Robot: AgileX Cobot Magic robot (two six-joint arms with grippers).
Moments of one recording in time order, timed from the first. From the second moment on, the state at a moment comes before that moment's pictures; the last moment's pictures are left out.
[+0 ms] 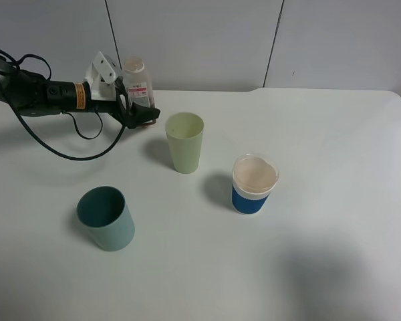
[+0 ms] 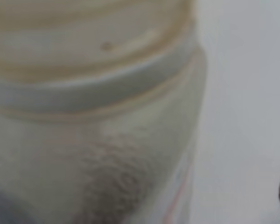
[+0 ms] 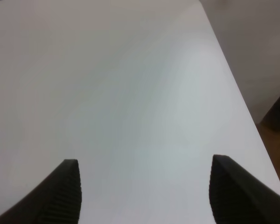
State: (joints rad) left arm 0.00 2.30 -1.30 1.32 -0.97 -0.61; right arm 0.01 -0.01 -0.50 -0.18 1.06 0.02
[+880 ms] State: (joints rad) left arm 0.00 2.33 -1.31 1.30 -0.94 -0.67; right arm 0.01 -0.01 -0.50 -0.18 1.06 0.02
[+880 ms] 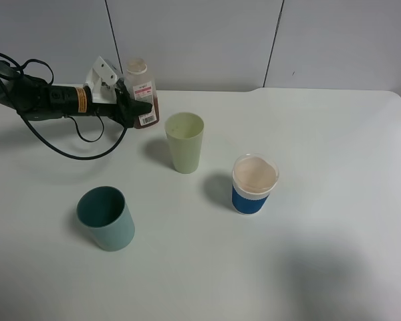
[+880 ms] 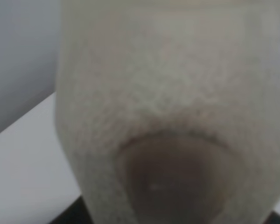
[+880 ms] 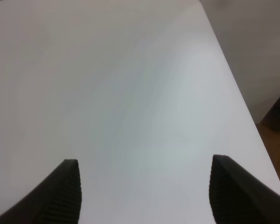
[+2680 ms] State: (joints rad) left arm -0.38 1.59 -0.99 -0.25 0.03 0.62; right arm 0.01 -0.01 -0.50 -0.18 1.06 0.02
